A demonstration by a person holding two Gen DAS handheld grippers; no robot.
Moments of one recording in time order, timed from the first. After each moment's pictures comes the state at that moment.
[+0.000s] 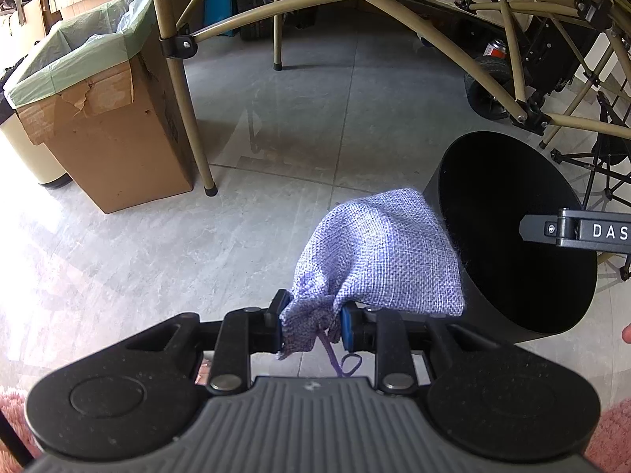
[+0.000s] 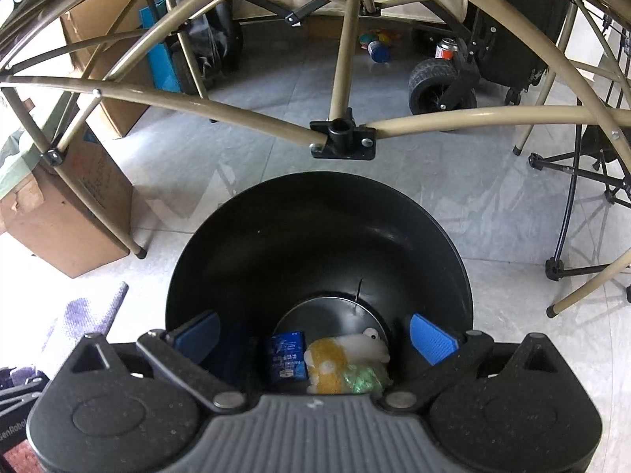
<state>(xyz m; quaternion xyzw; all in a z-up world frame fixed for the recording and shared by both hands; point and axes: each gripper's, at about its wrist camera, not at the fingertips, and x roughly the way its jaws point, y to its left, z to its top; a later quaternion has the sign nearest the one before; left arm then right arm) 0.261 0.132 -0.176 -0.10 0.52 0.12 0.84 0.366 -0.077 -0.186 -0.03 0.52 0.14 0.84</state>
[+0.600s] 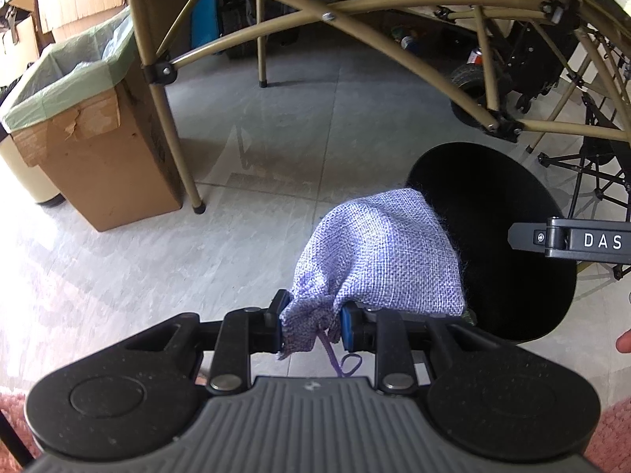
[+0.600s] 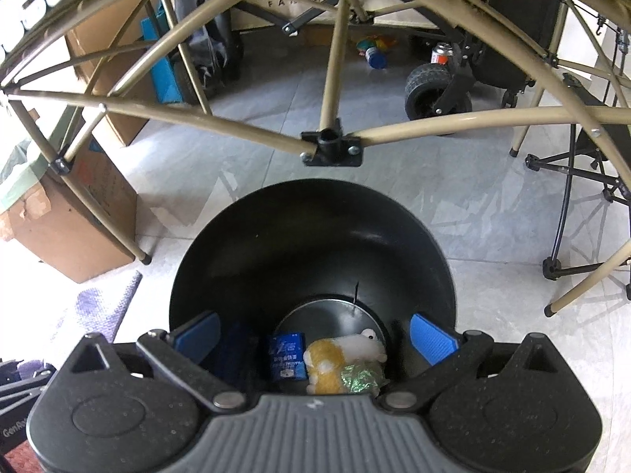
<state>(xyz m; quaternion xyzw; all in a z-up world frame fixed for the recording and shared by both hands) 0.260 0.113 -0.166 -0.09 0.50 0.10 0.85 0.360 -0.093 -0.173 -0.01 0.51 0.14 0.85</state>
